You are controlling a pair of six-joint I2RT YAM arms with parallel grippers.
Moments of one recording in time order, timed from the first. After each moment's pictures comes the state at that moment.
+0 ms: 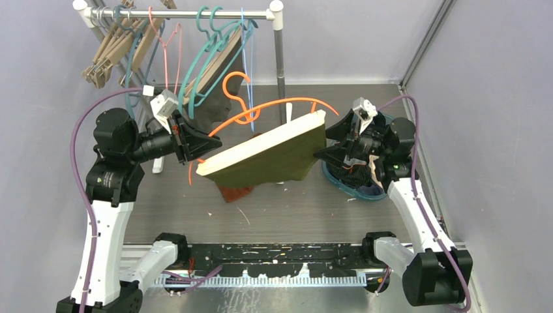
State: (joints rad) left arm -0.14 0.88 1.33 -0.59 1.00 -0.16; right arm 0.03 1.00 0.77 0.30 -1.24 0.28
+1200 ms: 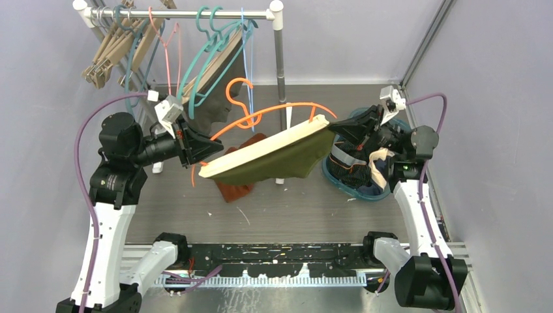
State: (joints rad) left arm -0.15 0.86 1.28 -0.57 0.97 -0.13; right arm -0.08 0.98 0.79 0.68 -1.20 0.61
